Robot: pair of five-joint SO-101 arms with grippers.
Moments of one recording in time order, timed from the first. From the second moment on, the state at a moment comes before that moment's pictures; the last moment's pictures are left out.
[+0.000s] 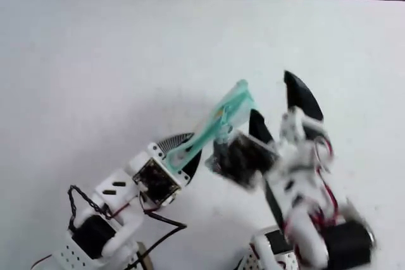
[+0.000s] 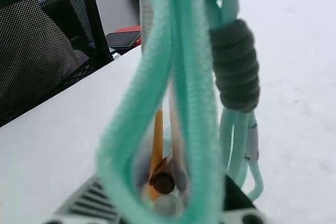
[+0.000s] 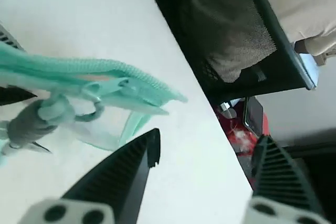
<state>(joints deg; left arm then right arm) 35.3 -104.4 88.7 42.9 -13.1 -18.9 -63.7 22.6 77.3 56.1</state>
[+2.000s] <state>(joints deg) 22.6 -103.6 57.3 65.1 -4.7 -24.3 -49.8 12.3 93.0 49.5</state>
